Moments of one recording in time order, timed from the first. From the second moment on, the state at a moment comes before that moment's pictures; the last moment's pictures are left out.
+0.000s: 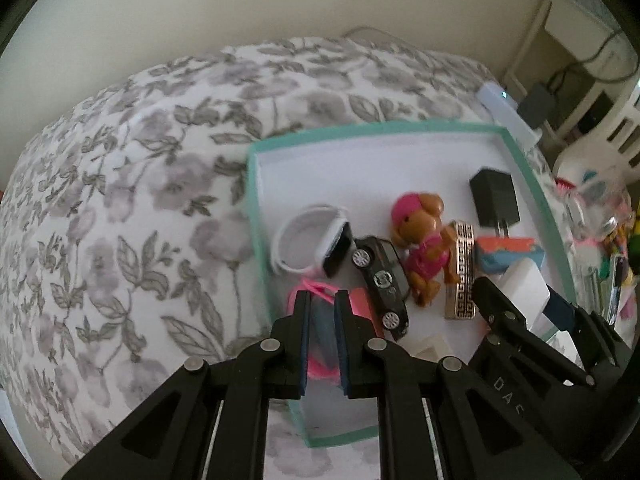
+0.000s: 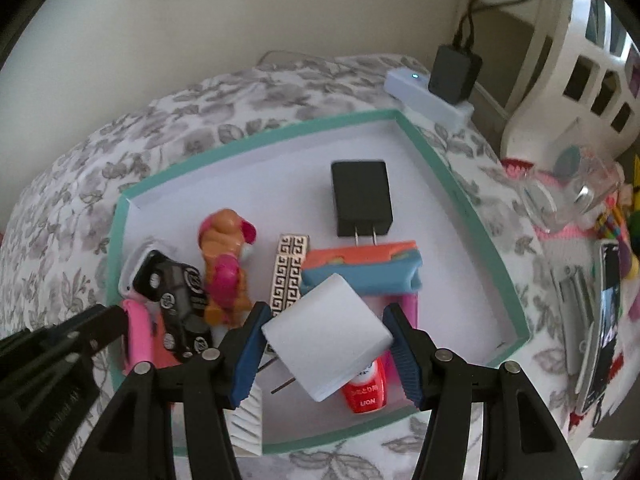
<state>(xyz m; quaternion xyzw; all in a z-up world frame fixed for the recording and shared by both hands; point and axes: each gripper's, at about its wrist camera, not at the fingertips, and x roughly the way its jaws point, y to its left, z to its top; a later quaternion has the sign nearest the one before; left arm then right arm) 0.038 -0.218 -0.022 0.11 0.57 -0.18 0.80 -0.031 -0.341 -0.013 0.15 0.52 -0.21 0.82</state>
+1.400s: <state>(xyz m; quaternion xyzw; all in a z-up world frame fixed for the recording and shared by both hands) 0.010 -0.102 -0.020 0.09 0.55 -0.05 0.83 -0.063 -0.263 0.004 0.09 0.50 -0.16 0.85</state>
